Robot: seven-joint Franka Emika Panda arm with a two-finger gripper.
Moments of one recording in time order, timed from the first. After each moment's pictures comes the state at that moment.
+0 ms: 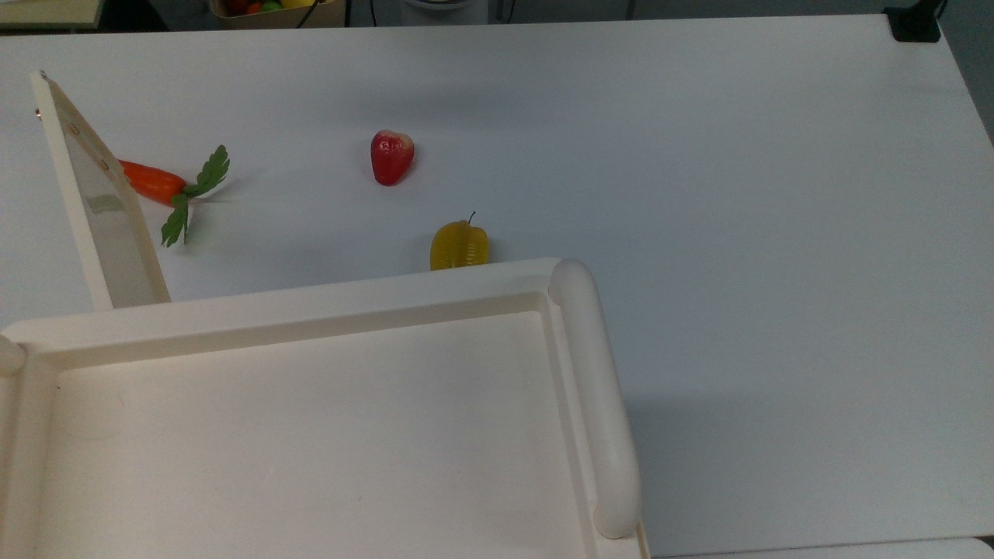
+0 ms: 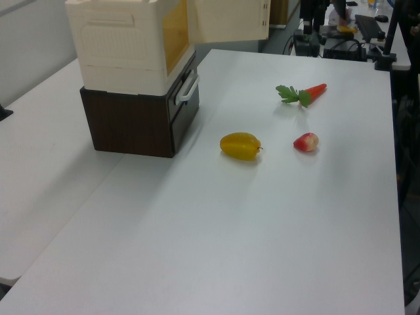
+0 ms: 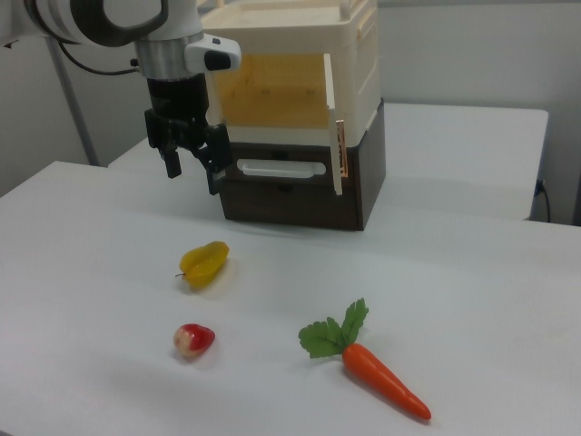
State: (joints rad) arm 0.11 0.07 -0.27 -1.46 0.03 1.47 -0.01
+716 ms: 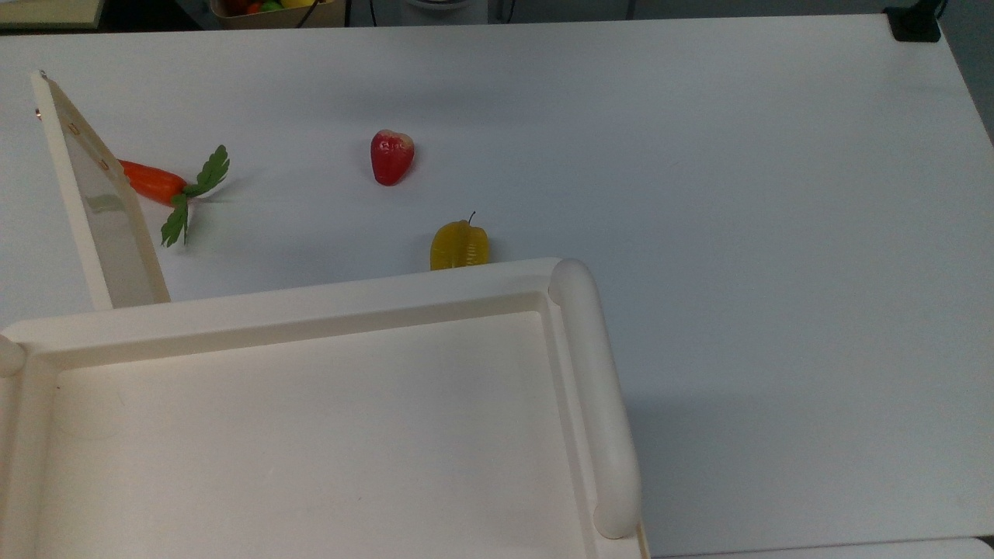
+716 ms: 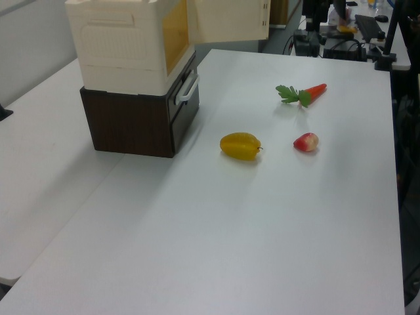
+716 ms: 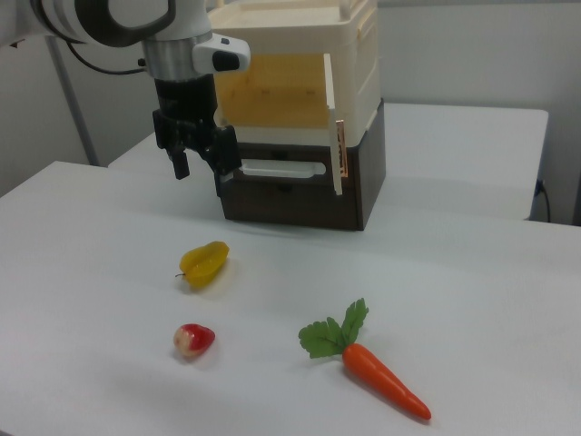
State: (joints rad) arm 0.08 0.06 -0.27 -1.46 0.02 1.47 -0.01
